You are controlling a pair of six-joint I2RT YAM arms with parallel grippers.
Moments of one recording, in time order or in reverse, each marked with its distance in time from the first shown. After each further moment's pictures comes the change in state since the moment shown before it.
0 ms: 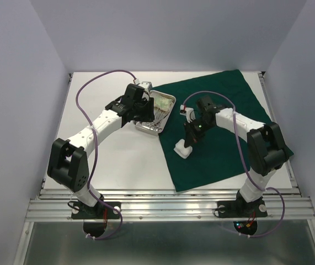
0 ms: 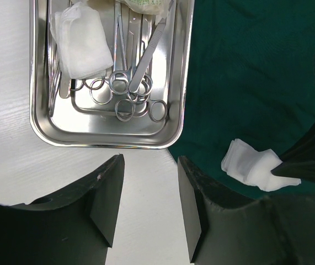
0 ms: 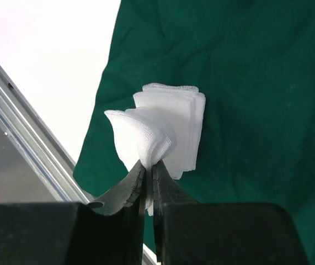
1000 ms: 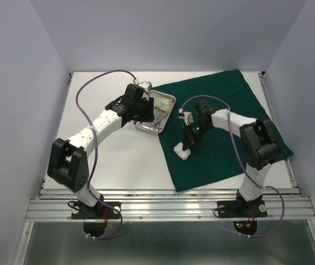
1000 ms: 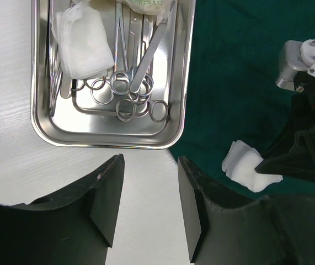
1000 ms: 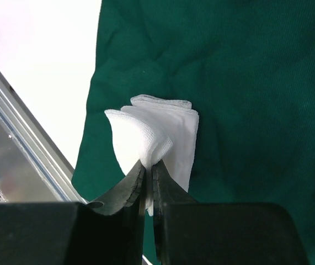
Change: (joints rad) left arm 0.000 0.000 0.000 0.000 -0.004 0.000; right arm 0.000 0.090 -0.003 0.046 -0.044 0.023
